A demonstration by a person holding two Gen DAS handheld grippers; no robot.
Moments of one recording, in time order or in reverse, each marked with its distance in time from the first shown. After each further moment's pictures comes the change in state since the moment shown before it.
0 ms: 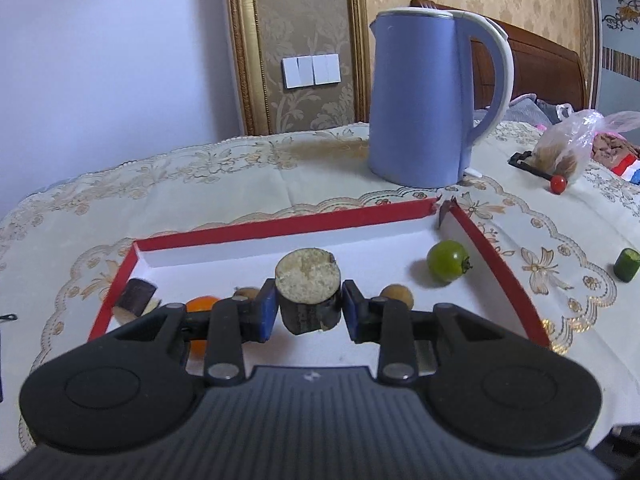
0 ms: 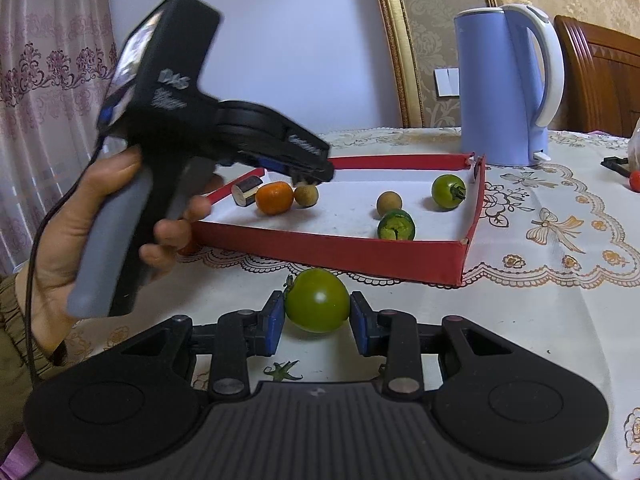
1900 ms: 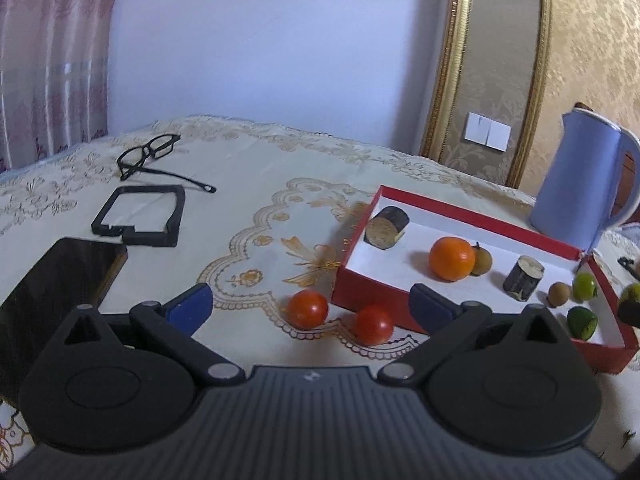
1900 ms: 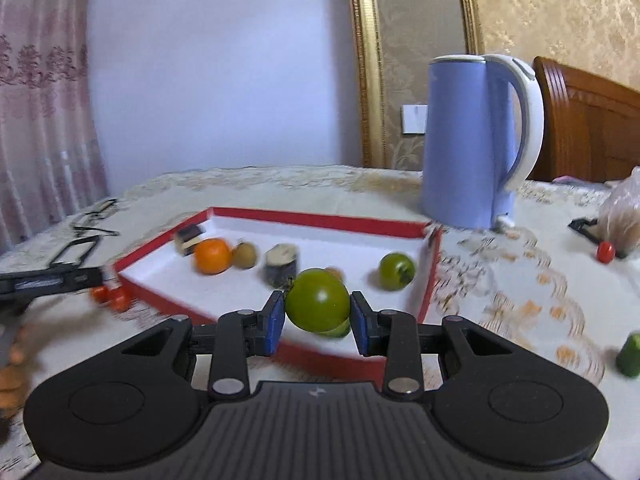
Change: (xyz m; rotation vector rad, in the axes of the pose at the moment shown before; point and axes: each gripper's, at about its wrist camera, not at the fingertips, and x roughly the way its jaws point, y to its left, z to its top) left arm -0.092 0.126 -0.115 -0.456 -0.116 0.302; right arm 0.023 -0.017 0.056 -0.072 -0.057 -0.163
